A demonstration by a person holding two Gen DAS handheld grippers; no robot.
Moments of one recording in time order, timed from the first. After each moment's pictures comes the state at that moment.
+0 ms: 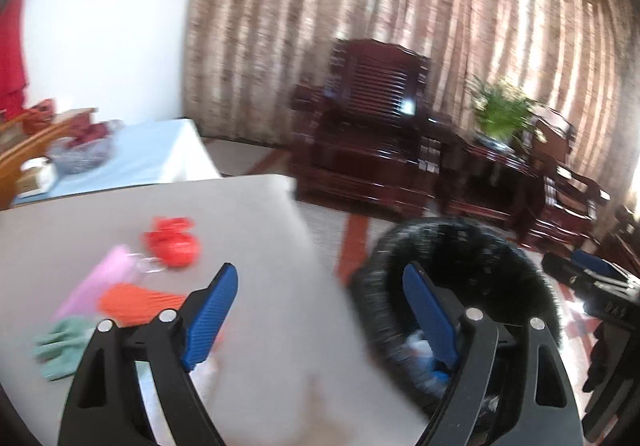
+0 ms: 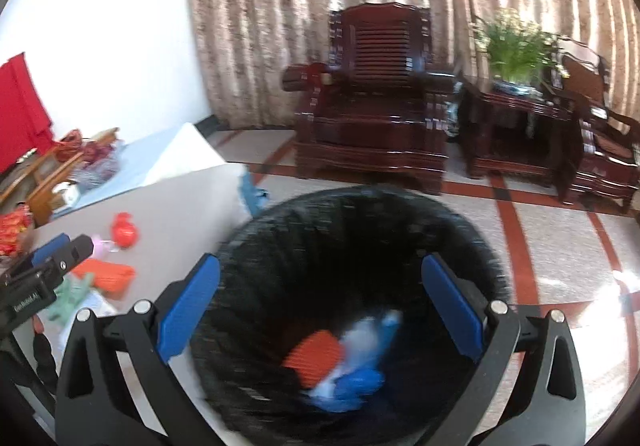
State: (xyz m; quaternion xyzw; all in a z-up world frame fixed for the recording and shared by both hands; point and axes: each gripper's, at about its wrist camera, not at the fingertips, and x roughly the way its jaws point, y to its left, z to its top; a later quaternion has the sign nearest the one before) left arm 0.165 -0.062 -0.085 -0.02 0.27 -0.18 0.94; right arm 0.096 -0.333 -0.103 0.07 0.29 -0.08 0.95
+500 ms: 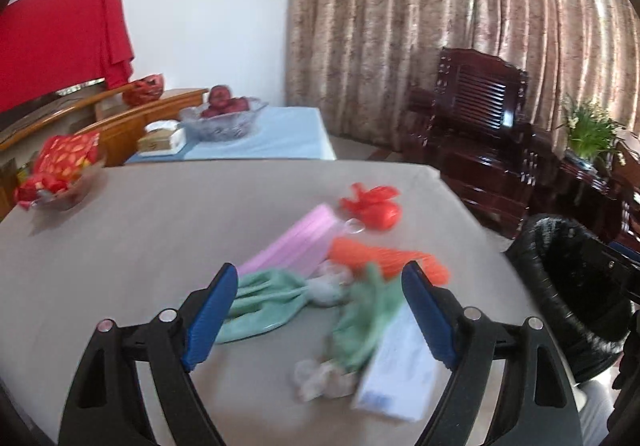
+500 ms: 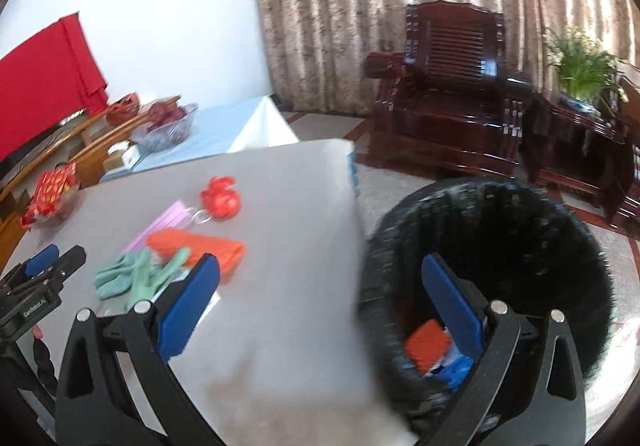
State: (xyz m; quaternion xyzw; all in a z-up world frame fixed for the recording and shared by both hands) left arm 0.127 0.114 -0.108 -0.02 0.29 -0.02 0.96; right arm 0.121 -0.177 -0.114 0.04 0.31 0.02 0.95
